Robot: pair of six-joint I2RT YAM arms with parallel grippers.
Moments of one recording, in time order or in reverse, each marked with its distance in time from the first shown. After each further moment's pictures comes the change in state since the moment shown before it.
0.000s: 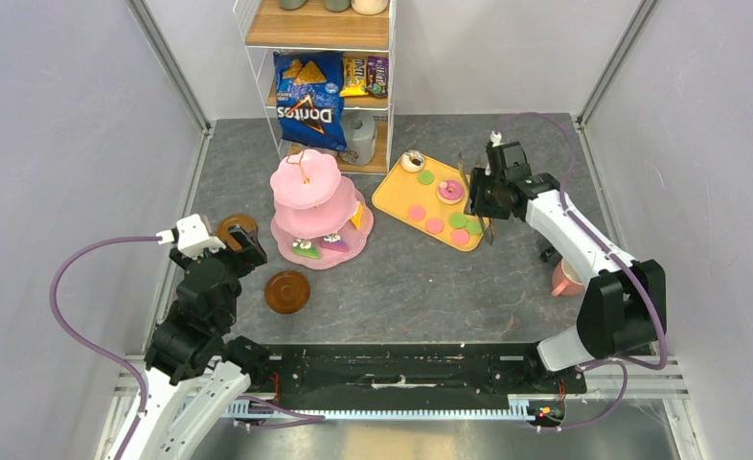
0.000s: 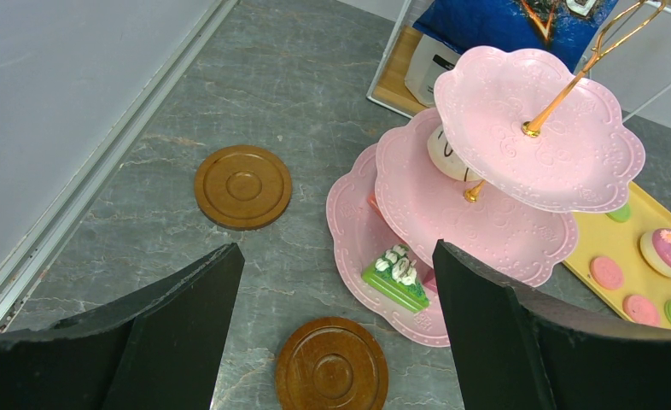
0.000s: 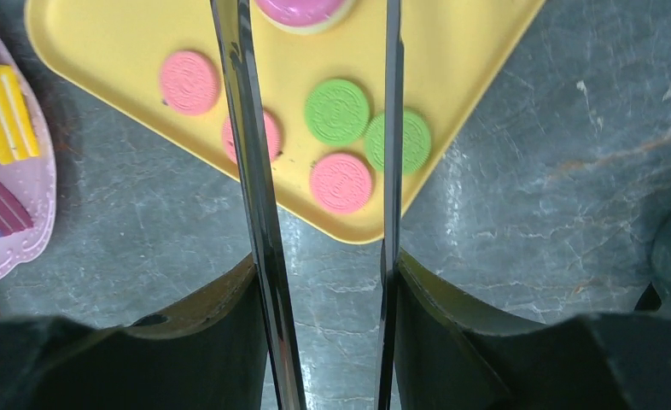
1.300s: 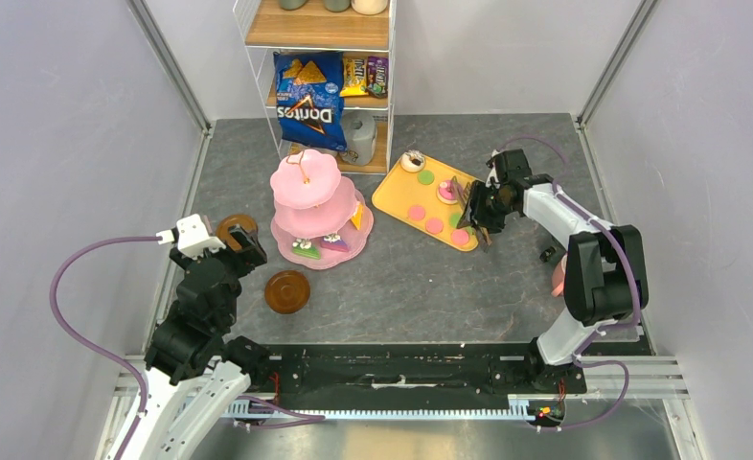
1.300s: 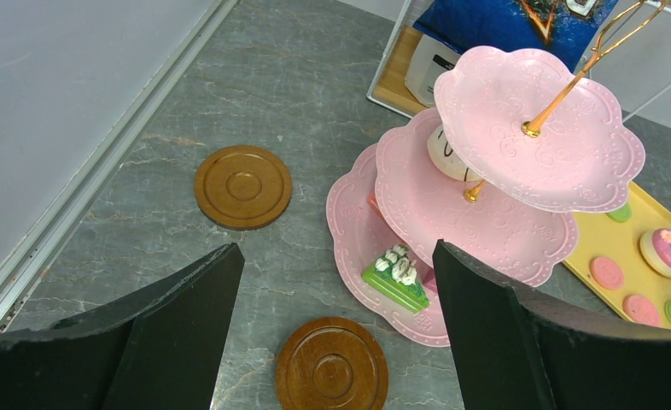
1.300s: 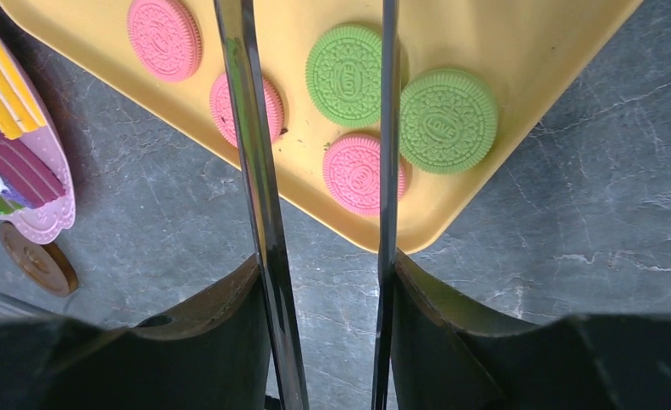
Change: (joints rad) left arm 0.000 0.000 0.000 0.000 0.000 0.000; right arm -0.140 0.185 -0.058 0.053 -0.311 0.045
